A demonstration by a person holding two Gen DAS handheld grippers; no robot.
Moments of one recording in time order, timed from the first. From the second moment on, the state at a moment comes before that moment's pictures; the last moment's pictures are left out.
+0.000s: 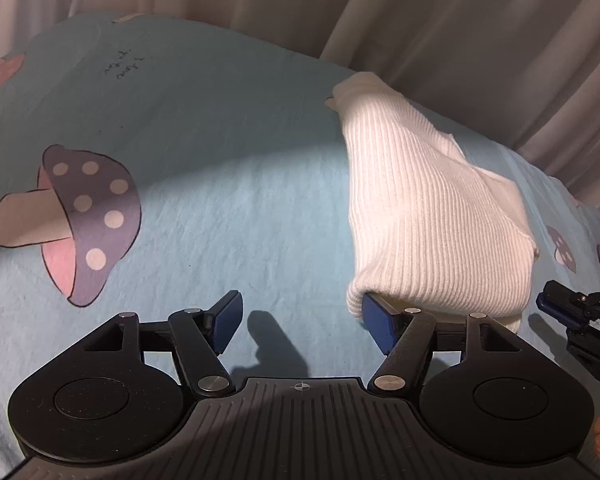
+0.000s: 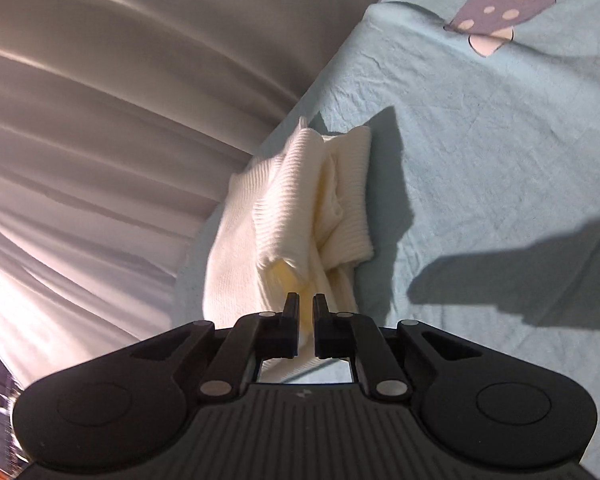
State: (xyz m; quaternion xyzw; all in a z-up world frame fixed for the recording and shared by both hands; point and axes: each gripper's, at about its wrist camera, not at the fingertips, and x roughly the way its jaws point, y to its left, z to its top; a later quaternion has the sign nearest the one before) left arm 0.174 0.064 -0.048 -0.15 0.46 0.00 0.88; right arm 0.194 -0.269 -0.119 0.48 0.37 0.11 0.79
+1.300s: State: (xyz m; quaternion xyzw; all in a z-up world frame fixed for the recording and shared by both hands) left arm 0.175 0.061 -0.021 -0.13 0.43 0.01 0.89; right arm 0.184 -0.241 -0.085 0.24 0.38 0.05 0.89
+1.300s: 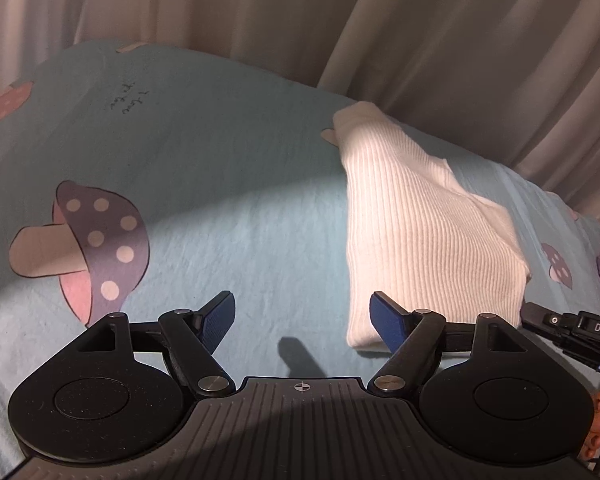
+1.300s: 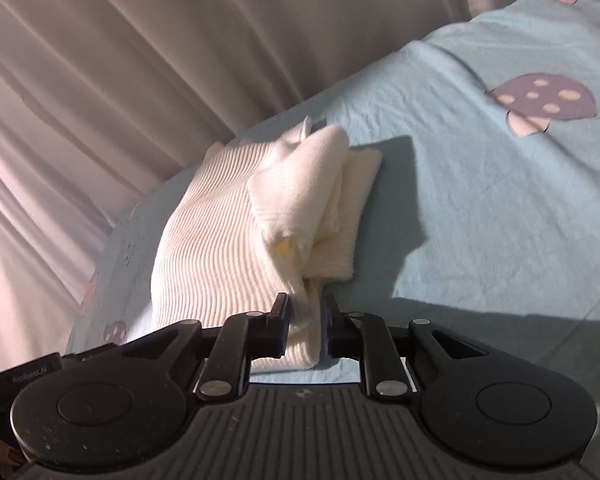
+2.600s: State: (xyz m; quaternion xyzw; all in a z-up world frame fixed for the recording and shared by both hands) left arm 0.346 -0.011 -0.076 -0.13 0.36 0.09 0.92; right arm 0.310 -0.175 -0.122 0.09 0.28 -0.06 0.95
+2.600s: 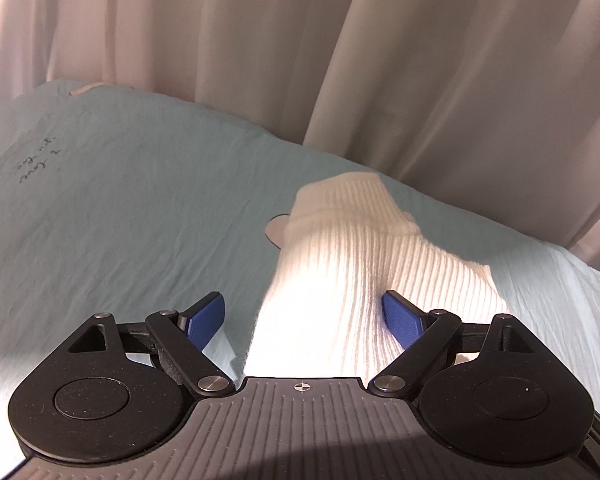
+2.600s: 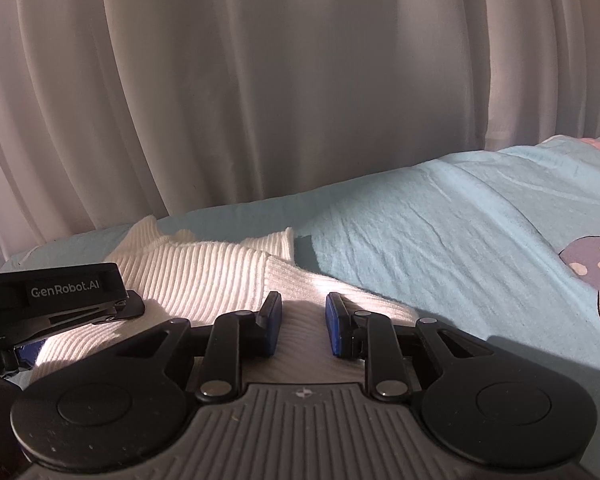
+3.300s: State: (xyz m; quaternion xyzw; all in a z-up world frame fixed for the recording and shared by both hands) left arm 0.219 0.040 -0.041 -0.09 0.41 0.04 0.91; right arm 0.218 -0.176 -0.065 0.02 0.40 -0.06 0.92
